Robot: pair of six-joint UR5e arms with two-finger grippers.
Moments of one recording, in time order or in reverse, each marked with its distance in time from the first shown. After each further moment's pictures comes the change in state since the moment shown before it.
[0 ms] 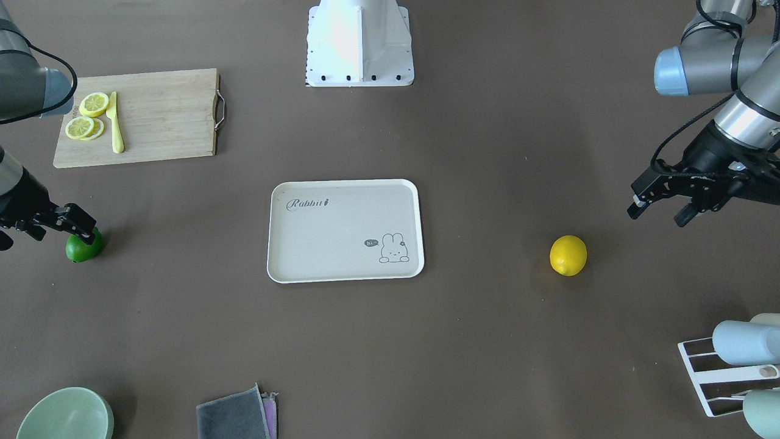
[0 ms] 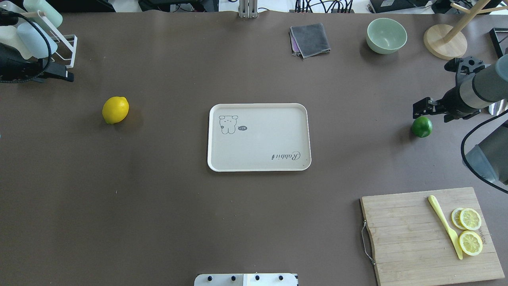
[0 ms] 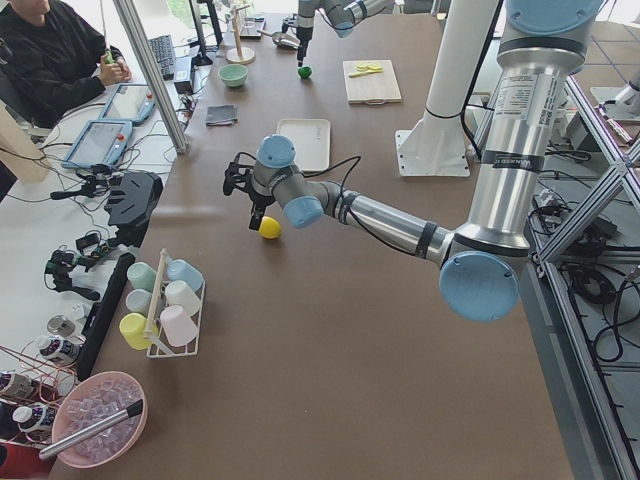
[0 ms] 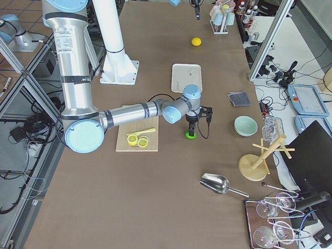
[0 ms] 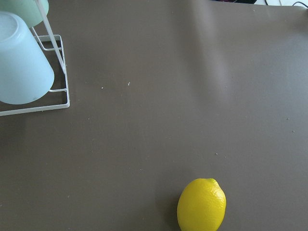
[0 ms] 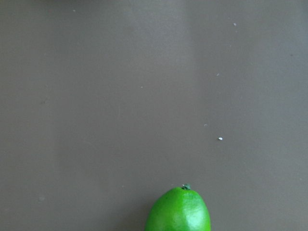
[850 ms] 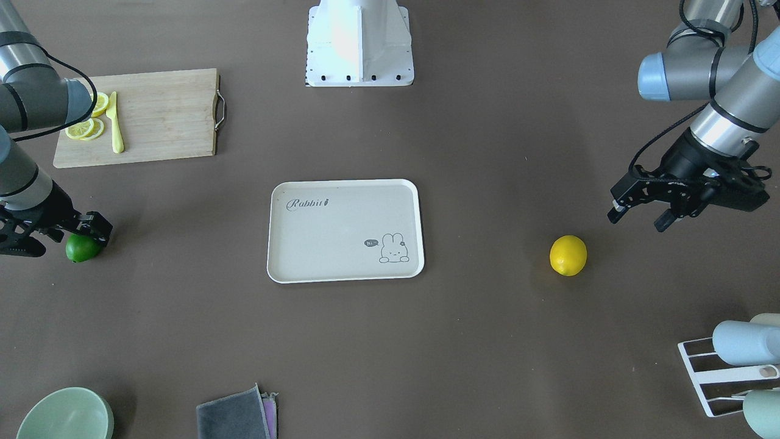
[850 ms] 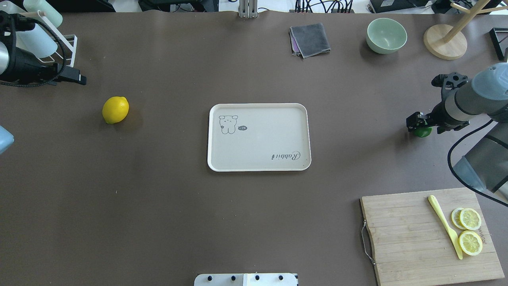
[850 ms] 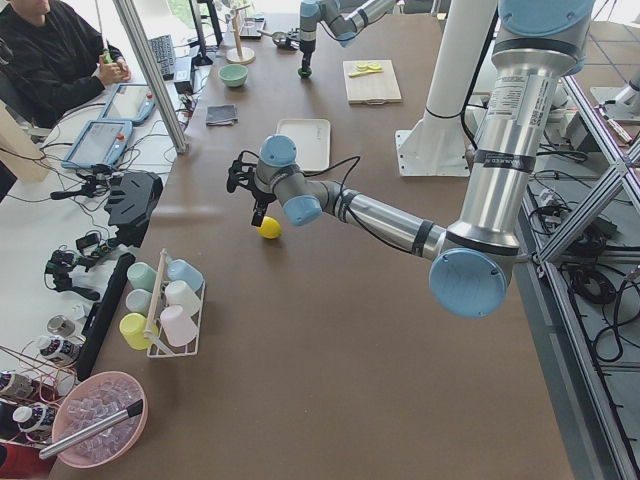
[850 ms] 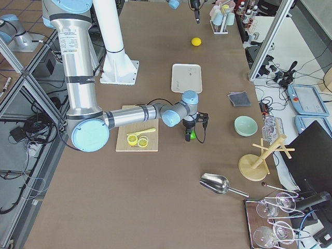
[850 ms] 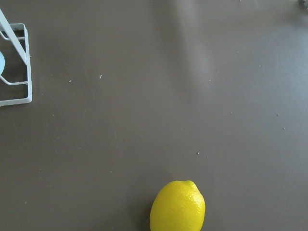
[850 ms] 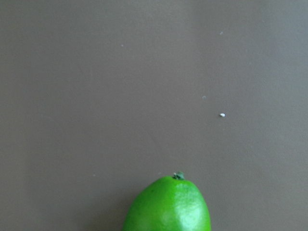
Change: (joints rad) left arm 0.031 -0.025 0.022 -0.020 0.018 -0.014; right arm -0.062 0.004 -0.064 0.000 -0.043 0.000
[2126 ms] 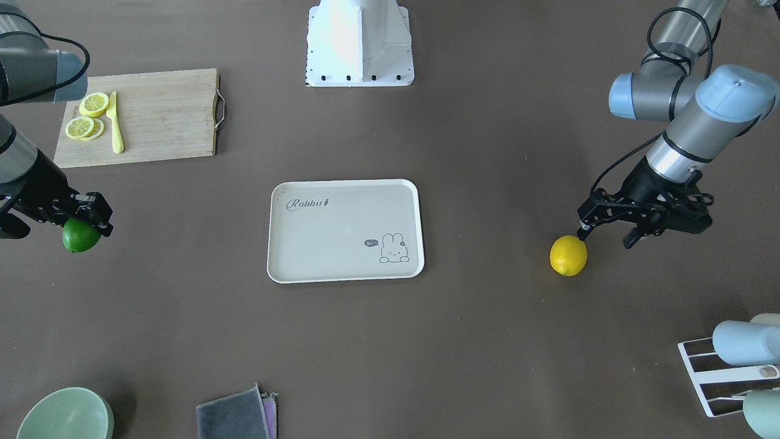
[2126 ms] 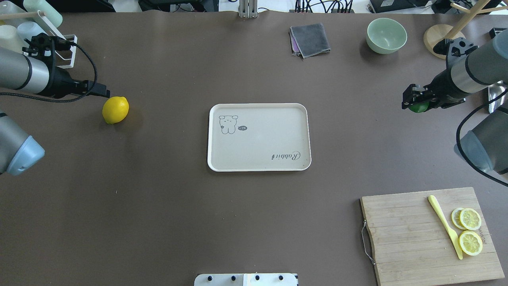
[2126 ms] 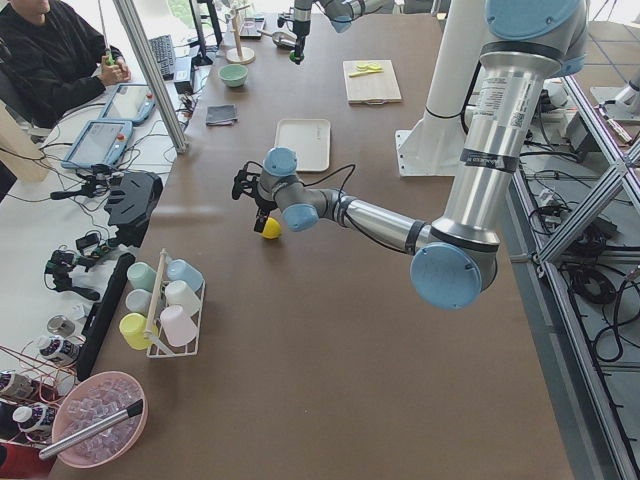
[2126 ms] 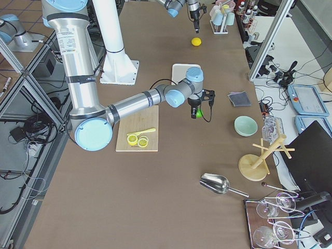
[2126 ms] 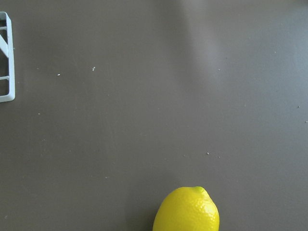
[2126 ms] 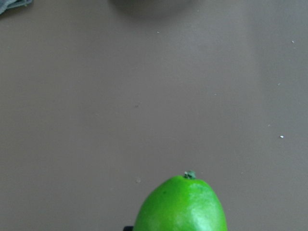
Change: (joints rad) left arm 0.140 -0.055 0.123 -0.084 0.128 -0.023; right arm 0.084 0.056 0.220 -0.143 0.108 0.016
